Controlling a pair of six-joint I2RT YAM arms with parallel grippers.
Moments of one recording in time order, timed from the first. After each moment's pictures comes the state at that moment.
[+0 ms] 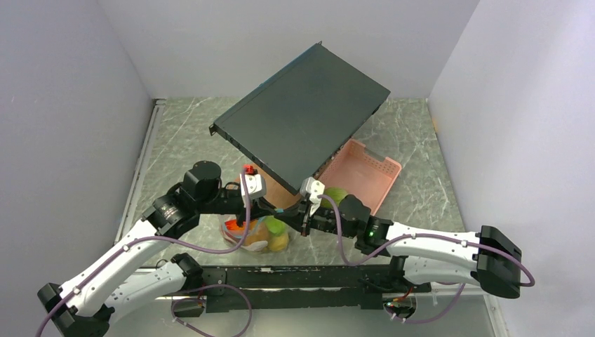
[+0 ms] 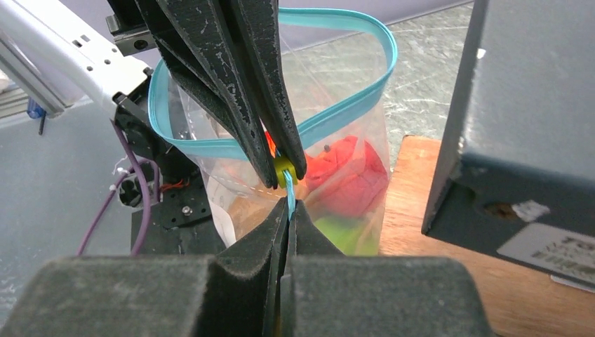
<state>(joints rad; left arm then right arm) -0.72 0.80 0.86 -0.46 0.65 0.21 1.15 1.04 0.50 0.53 -0.13 0.12</state>
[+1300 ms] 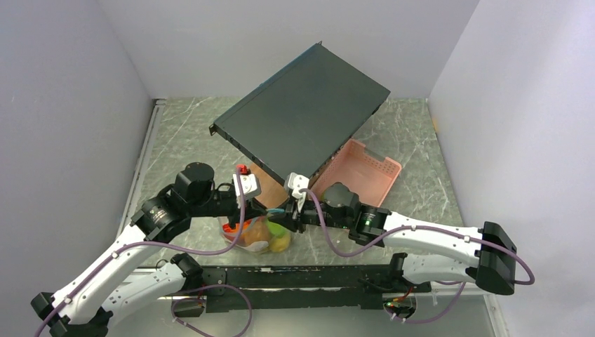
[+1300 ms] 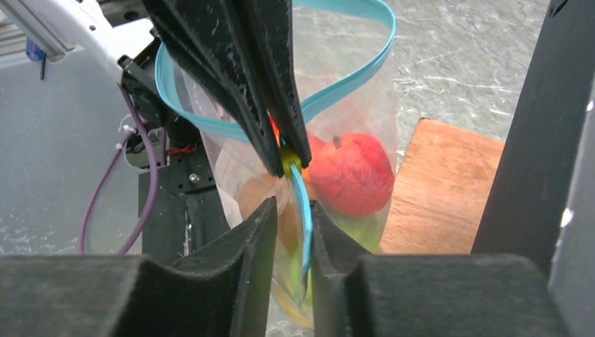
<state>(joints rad) -0.72 0.76 0.91 -0.62 0.56 0.20 1.15 1.09 0.70 0.22 -0.22 0.06</state>
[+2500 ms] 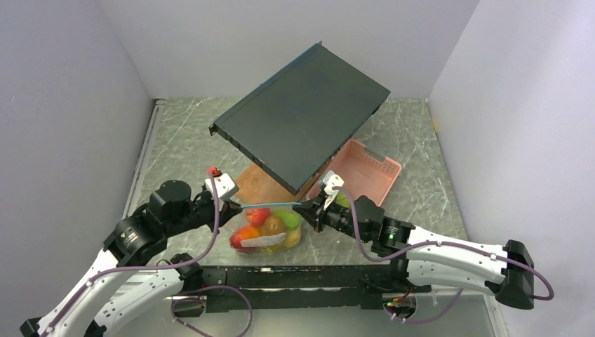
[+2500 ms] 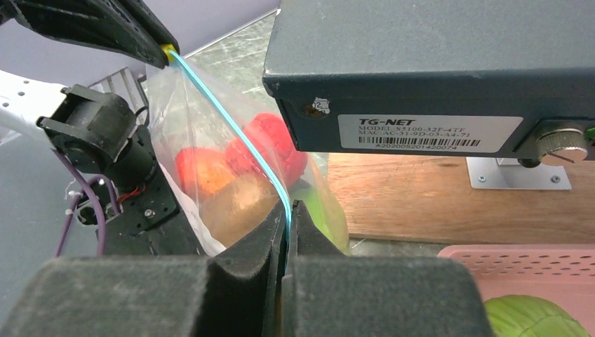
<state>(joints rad) -0.72 0.58 0.91 -0.79 0.21 0.06 1.16 0.83 0.54 0.20 0.13 0.20</state>
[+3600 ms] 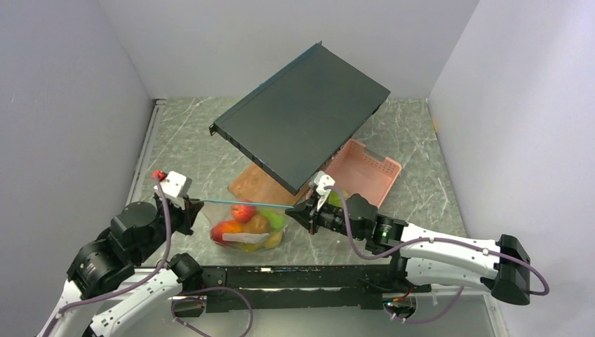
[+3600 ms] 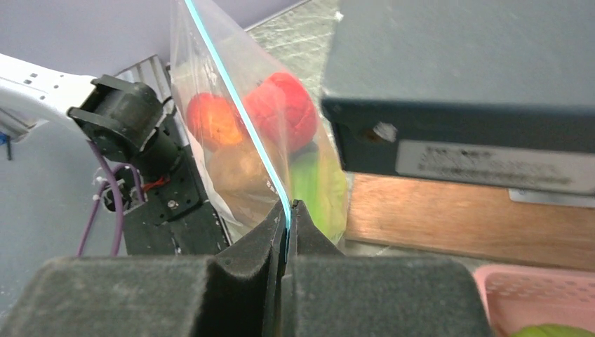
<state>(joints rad) -0.73 0.39 1.00 -0.99 -0.28 -0.16 1.16 0.89 0.55 0.23 0.06 0.21</state>
